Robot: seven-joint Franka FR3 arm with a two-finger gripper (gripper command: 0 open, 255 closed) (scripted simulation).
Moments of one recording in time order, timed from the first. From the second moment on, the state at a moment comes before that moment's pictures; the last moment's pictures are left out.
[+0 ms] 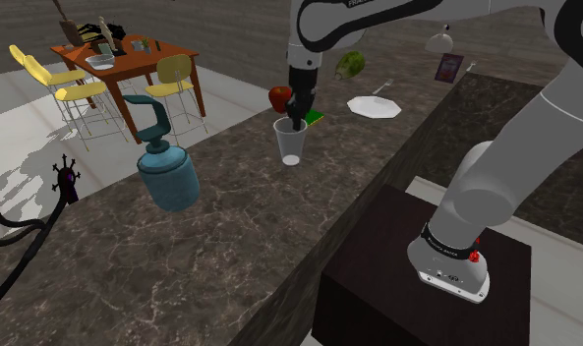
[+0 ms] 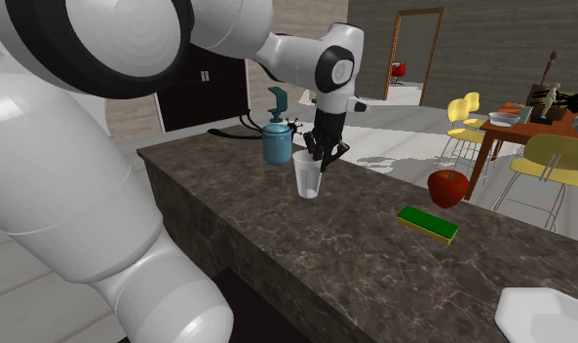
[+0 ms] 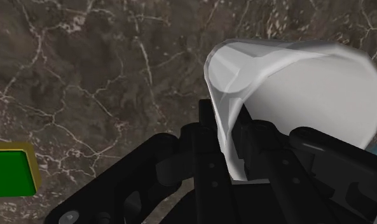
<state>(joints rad) 0.02 -0.23 0.06 -2.15 0.15 1.91 -0.06</state>
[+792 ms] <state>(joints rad) 0.02 -0.24 0.05 -2.00 0.14 1.76 -0.05</state>
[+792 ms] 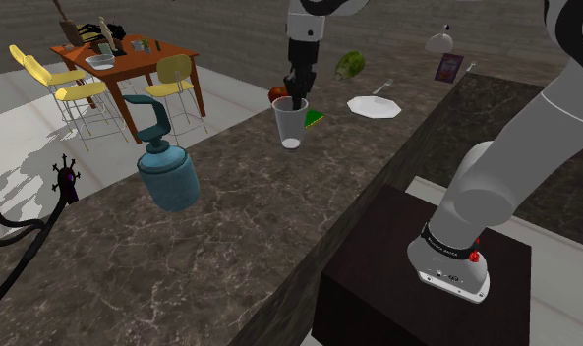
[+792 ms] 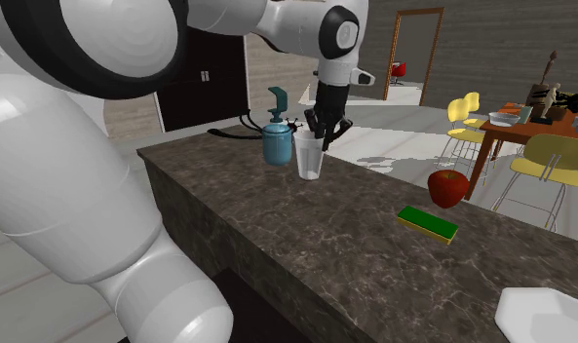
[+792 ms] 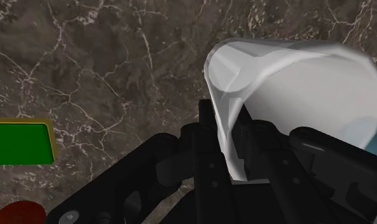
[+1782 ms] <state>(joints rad) 0.02 -0.21 0.05 -1.77 0.14 1.55 -0.03</state>
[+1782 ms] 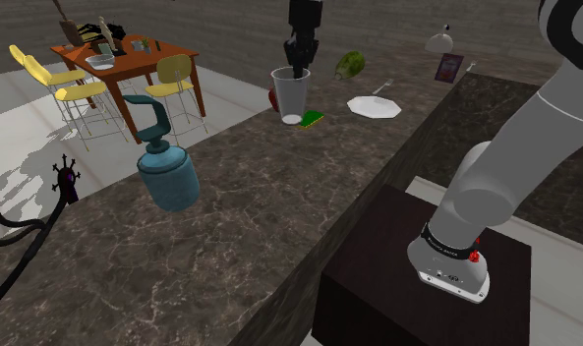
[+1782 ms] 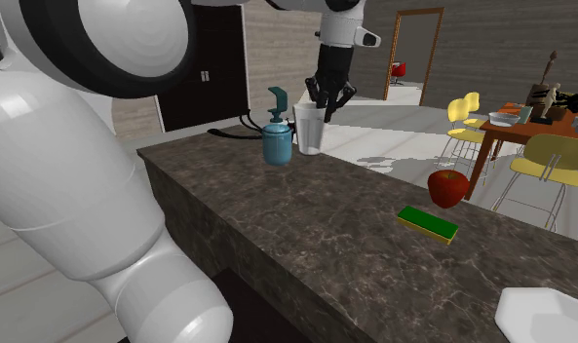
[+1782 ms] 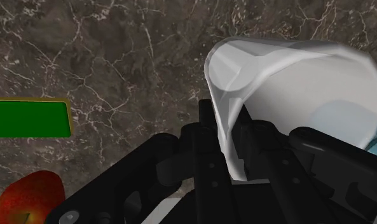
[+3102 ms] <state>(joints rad) -0.13 -0.29 -0.20 -1.78 0.06 1.44 -0.41</state>
